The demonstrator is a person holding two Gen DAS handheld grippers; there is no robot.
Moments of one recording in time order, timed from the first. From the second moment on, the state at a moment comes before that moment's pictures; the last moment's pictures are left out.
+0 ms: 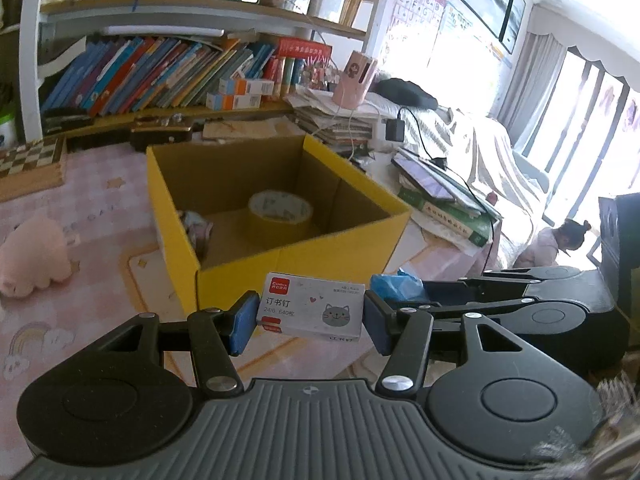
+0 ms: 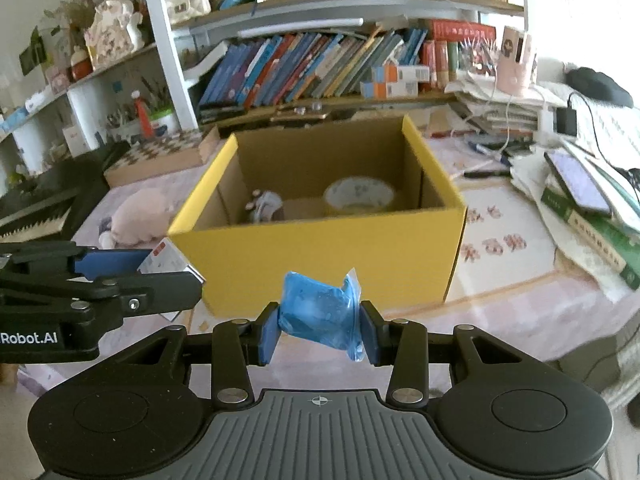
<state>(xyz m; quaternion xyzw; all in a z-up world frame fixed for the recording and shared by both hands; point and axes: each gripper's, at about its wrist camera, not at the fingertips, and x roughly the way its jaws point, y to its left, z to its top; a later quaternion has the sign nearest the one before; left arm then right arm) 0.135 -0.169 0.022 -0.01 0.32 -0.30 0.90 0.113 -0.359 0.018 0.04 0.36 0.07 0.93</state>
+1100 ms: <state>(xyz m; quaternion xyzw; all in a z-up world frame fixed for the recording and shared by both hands) 0.290 -0.260 0.001 0.20 0.37 -0.26 0.87 0.293 -0.347 -0.008 -0.34 0.39 0.32 0.79</state>
